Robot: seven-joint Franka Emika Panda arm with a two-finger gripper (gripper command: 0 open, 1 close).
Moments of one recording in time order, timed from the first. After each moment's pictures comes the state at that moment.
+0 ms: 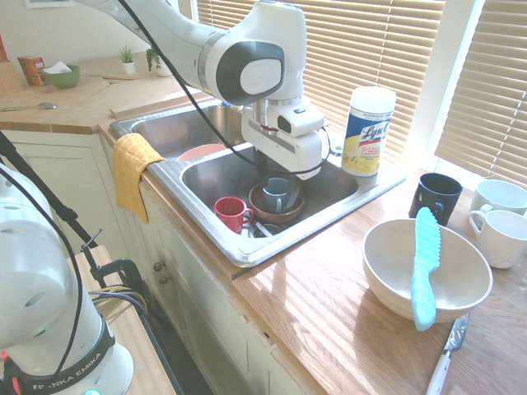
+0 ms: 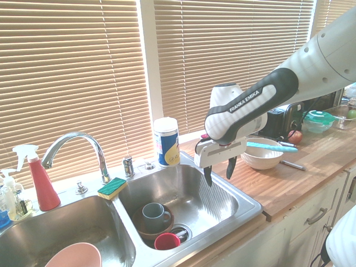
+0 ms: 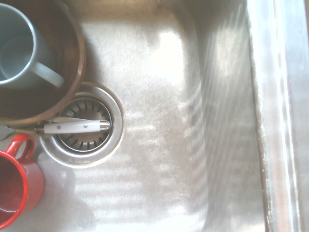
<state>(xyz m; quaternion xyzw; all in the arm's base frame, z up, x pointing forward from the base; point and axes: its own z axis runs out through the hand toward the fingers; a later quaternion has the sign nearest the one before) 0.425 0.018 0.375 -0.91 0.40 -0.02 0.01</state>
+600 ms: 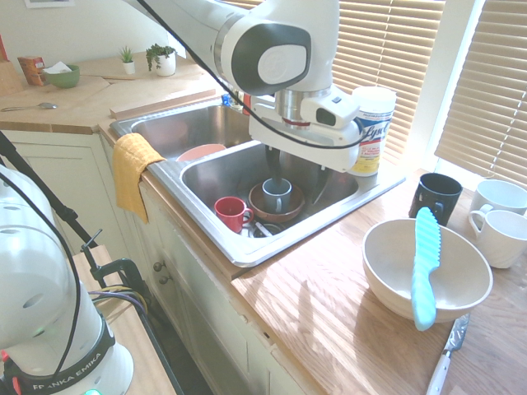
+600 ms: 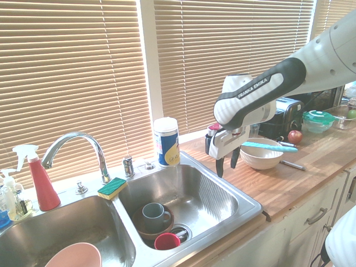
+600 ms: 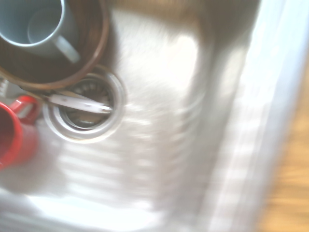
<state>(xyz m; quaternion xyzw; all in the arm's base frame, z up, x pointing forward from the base) 0.428 -0.052 0.416 -0.97 0.24 -0.04 0.02</state>
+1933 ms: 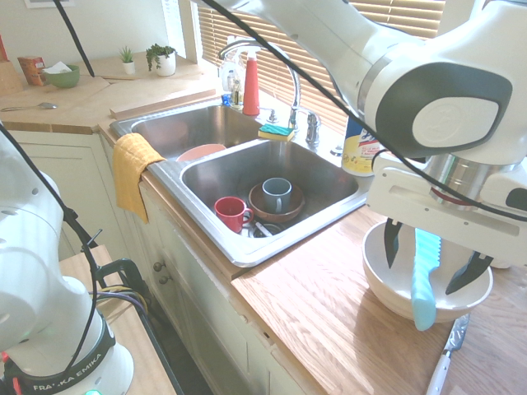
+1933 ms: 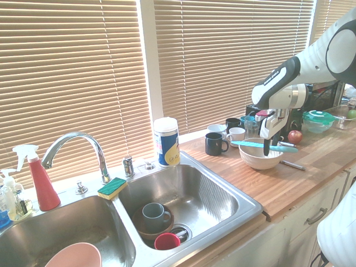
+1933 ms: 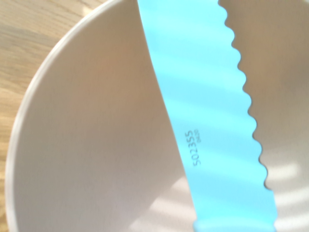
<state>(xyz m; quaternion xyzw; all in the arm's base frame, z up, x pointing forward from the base) 0.448 -0.291 0.391 -0.96 0.27 -0.02 0.00</state>
